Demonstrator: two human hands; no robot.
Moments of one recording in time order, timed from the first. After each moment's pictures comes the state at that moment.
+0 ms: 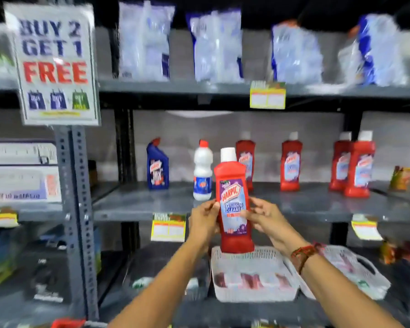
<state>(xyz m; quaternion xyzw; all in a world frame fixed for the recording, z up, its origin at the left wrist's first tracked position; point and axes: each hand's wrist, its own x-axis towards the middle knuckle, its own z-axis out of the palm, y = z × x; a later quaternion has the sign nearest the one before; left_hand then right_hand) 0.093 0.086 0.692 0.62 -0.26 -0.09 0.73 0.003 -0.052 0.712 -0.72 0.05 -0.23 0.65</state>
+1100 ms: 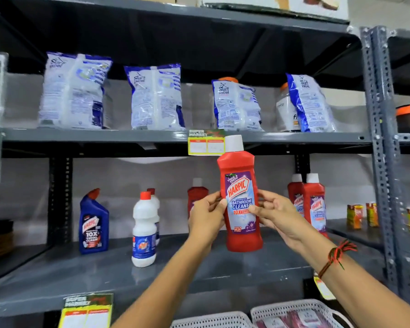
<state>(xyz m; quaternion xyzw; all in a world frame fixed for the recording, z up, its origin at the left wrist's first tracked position) 0.075 -0.065 0.819 0.58 -0.40 -0.02 0.71 -0.033 -0.199 0.826 -0.71 -0.01 -0.37 0.60</state>
